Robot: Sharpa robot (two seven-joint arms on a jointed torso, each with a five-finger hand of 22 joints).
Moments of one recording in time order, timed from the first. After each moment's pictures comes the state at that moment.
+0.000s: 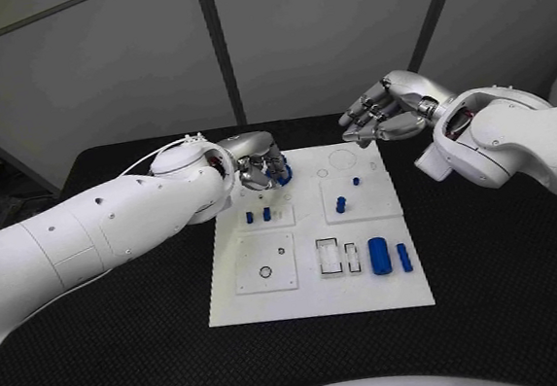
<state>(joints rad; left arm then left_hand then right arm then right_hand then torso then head) 1.27 -0.57 -0.04 1.22 -1.36 -0.11 -0.03 1.45 -0.14 0.49 -0.09 0.14 1.13 0.14 0.07 0.17 1.21 0.07 0.13 0.07 1.45 -0.01 1.25 1.01 0.15 1.16 0.10 1.07 1.06 1.26 -0.85 0.05 1.52 -0.91 -0.31 0.02 1.35 -0.19 0.36 0.09 0.16 1.03 0.17 0.07 0.17 1.18 0.12 0.07 0.14 1.28 0.06 0.07 0.31 0.17 1.10 0.16 0.26 0.37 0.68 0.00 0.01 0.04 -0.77</state>
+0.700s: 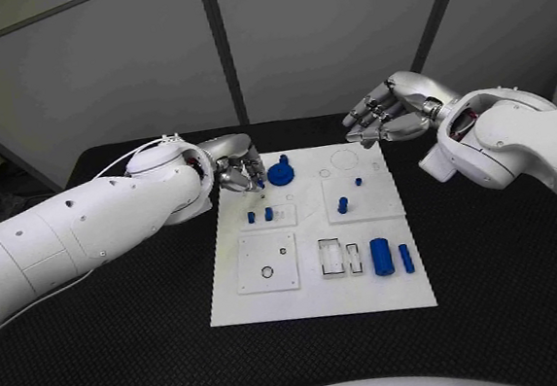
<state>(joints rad) 1.27 -0.66 -0.02 1.25 -1.35 -0.06 -0.07 1.42 -0.14 0.50 -0.09 0.11 1.14 0.13 0.07 0.16 1.22 0.07 0.13 0.07 1.45 -0.01 1.25 1.00 0.15 1.16 0.10 1.08 1.06 1.26 -0.86 0.04 1.51 -0.91 -0.30 0.02 1.35 -0.19 0.36 0.09 0.16 1.03 0.17 0.07 0.17 1.18 0.12 0.07 0.14 1.28 0.06 0.07 0.31 0.17 1.10 0.16 0.26 0.37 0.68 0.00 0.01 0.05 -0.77</state>
